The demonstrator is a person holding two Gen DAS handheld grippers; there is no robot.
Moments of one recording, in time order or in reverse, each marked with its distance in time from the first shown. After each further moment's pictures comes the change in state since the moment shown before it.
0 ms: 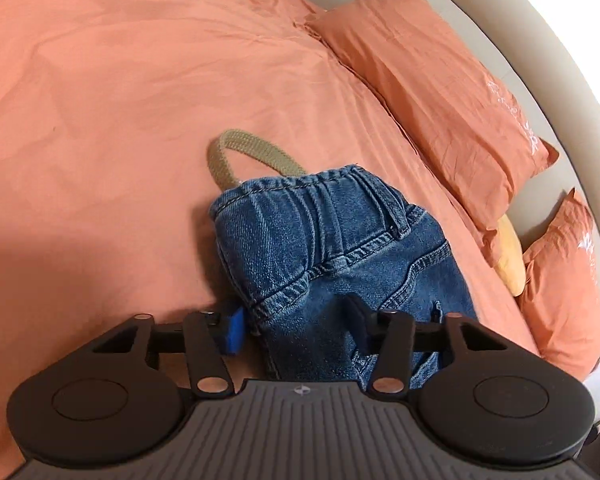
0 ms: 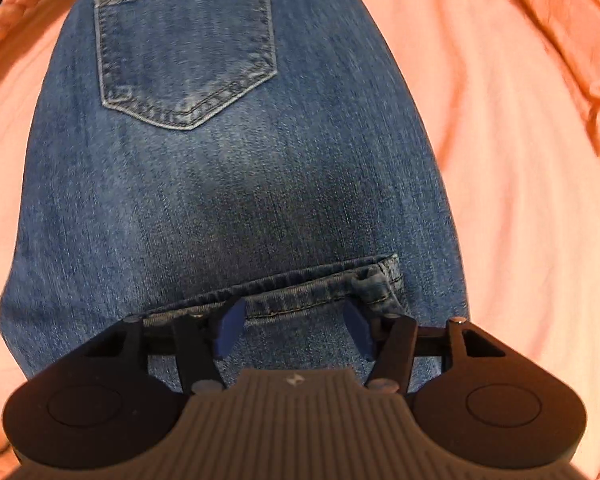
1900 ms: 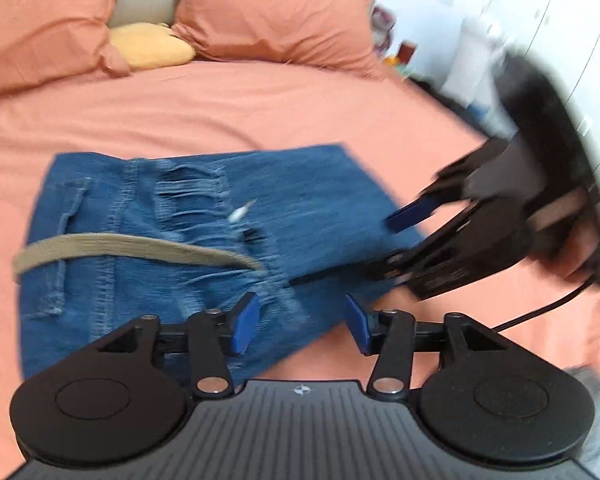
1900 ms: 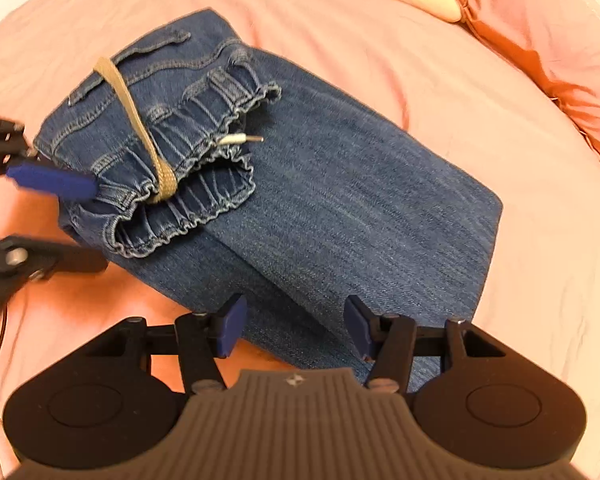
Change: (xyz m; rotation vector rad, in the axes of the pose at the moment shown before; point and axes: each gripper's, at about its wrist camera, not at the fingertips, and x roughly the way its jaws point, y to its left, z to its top) left arm -0.086 -0.253 -0.205 0.980 0.452 -0.428; right arm -0.093 0.072 -0.201 0.653 -0.143 -0.173
